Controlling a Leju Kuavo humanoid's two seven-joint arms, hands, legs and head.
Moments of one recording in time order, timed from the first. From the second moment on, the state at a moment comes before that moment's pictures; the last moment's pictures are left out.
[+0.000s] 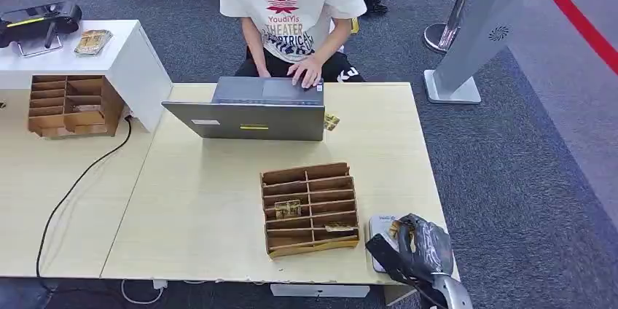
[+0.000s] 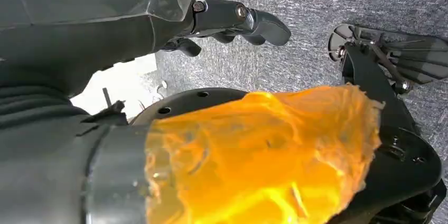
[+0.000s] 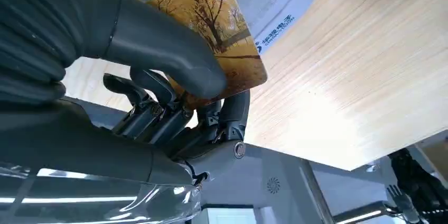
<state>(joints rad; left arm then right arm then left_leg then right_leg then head) -0.13 -0.20 1.48 -0.19 -1.15 -0.32 0.20 0.03 -0.14 0.36 -1.32 0.83 -0.41 0.11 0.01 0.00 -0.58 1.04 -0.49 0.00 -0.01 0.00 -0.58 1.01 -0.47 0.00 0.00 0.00</state>
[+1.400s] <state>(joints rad) -0.13 -0.21 1.48 -0.19 -1.15 -0.32 0.20 0.05 -0.16 0.39 -1.32 0.84 -0.44 0.12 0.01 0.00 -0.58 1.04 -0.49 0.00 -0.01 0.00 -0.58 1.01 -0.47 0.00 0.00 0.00</state>
